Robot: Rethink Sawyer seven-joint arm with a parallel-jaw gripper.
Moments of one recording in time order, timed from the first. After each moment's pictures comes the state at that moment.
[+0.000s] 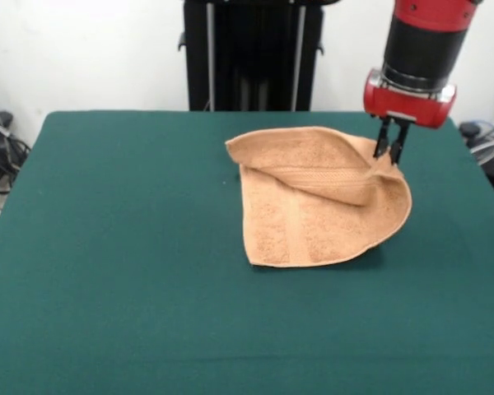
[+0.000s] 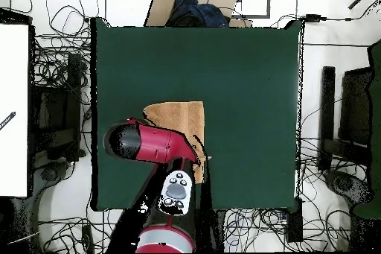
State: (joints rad) arm 0.12 -0.61 -0.14 1.79 0.23 0.38 1.95
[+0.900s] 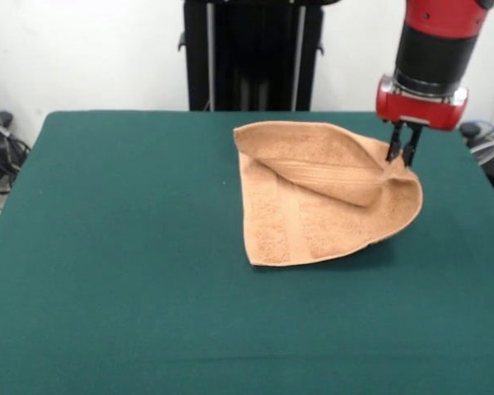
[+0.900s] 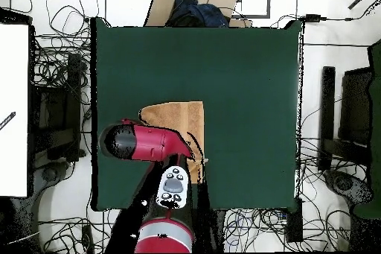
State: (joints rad) arm 0.11 -0.60 -0.10 1.79 0.19 0.38 1.95
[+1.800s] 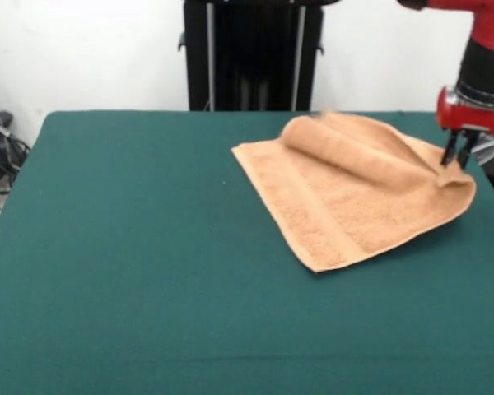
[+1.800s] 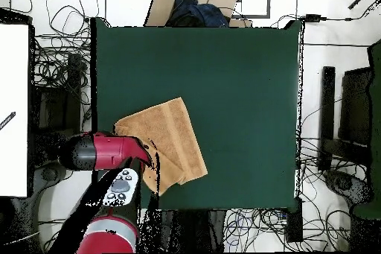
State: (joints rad) arm 0.32 -0.51 -0.12 1.75 0.27 0.35 1.95
